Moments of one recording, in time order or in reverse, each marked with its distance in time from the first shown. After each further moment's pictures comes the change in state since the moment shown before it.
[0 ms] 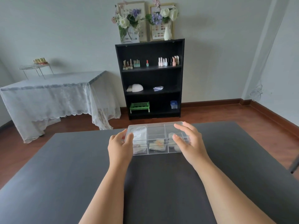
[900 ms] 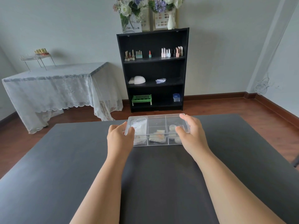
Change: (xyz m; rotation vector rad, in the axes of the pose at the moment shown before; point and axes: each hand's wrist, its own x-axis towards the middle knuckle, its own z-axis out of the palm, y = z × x) left_hand -0.004 0.006 -0.003 0.233 -0.051 0.131; right_hand 0.007 0.000 0.003 -0.036 0.029 0.083
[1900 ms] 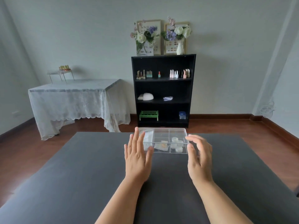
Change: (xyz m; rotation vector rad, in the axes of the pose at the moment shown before) left_hand -0.053 -0.010 -0.003 0.120 0.025 0.381; right_hand -0.060 -0.032 -0.009 0.068 0.313 -0.367
